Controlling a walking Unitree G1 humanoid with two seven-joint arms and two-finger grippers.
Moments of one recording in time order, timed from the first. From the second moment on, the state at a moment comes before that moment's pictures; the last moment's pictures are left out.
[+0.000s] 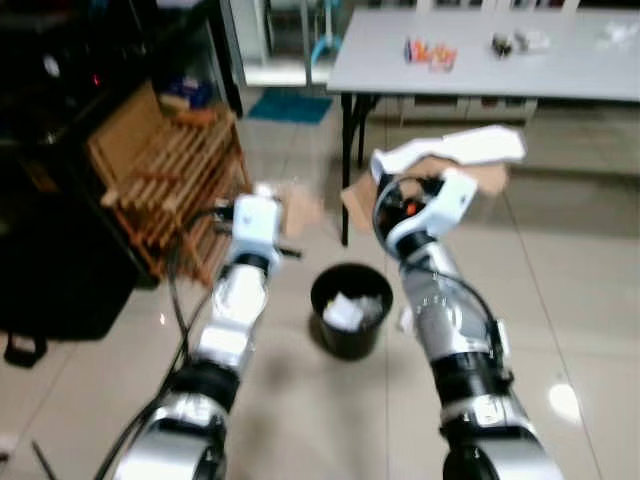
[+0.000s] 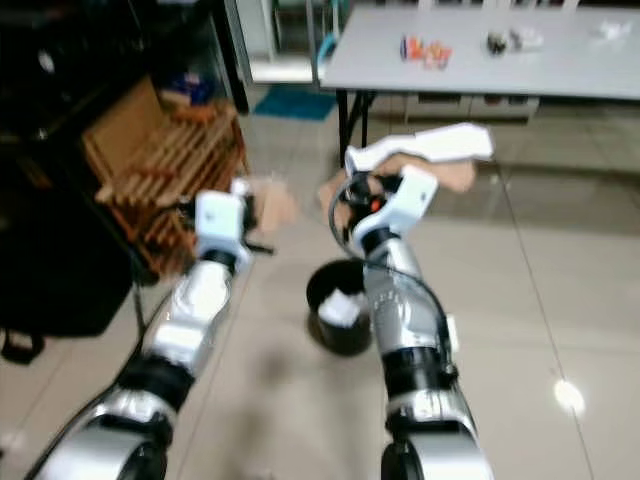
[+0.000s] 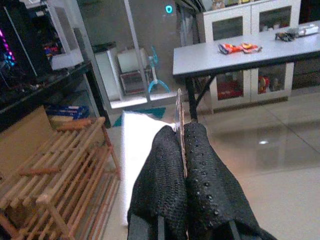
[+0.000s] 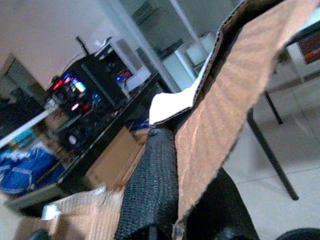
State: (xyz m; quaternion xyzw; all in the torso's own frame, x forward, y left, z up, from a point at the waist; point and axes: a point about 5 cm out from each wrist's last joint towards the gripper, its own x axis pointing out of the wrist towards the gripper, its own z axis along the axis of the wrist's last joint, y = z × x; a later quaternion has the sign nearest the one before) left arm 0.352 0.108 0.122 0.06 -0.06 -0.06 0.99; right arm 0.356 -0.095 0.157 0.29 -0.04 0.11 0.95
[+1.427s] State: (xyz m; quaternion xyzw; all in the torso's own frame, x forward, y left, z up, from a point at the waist) left arm 0.347 0.080 0.120 0.05 -0.06 -0.11 0.99; right arm 0.356 -0.106 0.154 0.29 -0.04 0.09 0.95
